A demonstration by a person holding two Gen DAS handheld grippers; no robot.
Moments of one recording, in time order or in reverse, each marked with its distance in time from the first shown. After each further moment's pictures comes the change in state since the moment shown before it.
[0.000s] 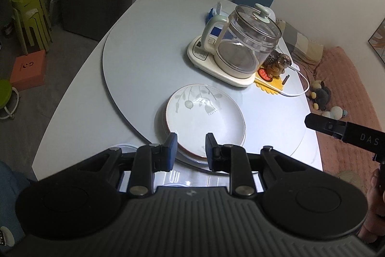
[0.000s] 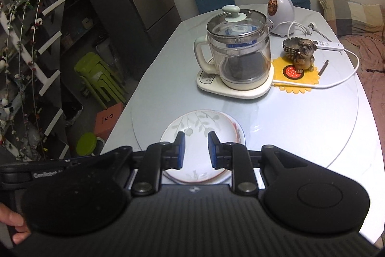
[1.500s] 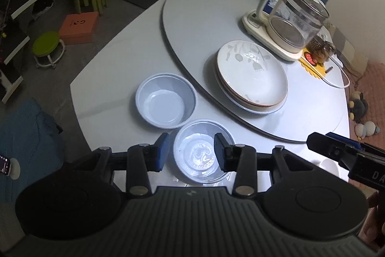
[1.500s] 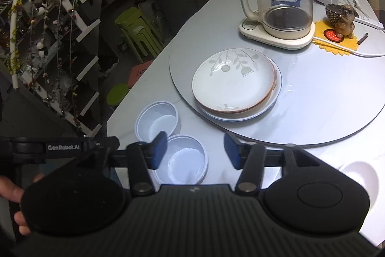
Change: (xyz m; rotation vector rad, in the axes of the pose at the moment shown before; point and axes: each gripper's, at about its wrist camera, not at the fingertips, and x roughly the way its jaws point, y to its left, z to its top) left arm -0.020 0.009 -0.103 -0.218 0.048 0.237; right arm -0.002 0.000 -0.079 -0.159 0.160 0.206
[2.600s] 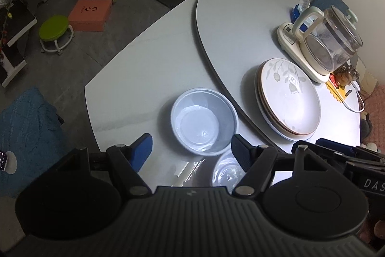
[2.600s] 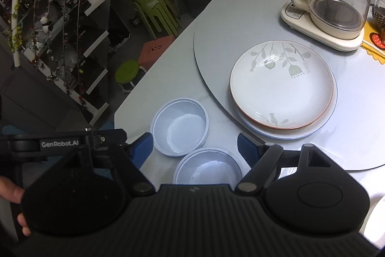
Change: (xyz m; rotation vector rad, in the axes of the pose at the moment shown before) left arm 0.057 0.076 0.046 -0.089 0.032 -0.010; right arm 0.095 0.051 0.035 -0.060 0.141 0.039
